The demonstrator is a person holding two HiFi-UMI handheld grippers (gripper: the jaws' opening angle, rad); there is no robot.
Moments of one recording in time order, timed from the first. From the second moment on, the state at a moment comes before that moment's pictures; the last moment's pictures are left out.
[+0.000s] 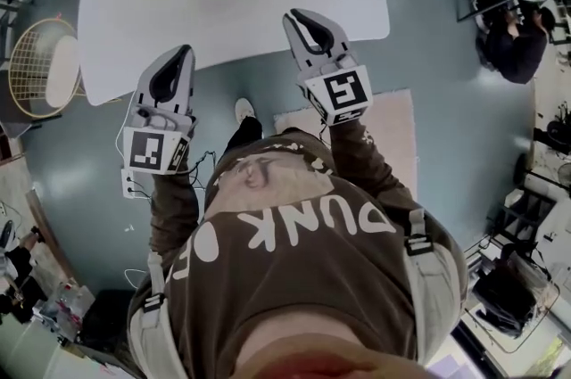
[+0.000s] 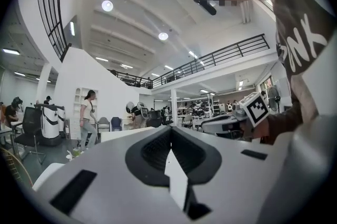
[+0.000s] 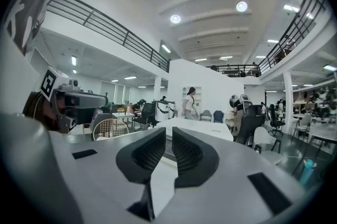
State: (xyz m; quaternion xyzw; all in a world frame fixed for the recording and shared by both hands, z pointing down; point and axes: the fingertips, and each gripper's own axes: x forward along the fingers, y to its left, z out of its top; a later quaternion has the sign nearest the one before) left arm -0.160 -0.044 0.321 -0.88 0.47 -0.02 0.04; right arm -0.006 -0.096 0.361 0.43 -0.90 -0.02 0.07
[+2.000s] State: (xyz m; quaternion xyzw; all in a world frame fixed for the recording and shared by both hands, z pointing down) left arm -0.167 -0.150 0.333 -0.88 0.48 -0.02 0.01; right arm 0.010 -0.336 0.502 0.52 -0.82 0.11 0.22
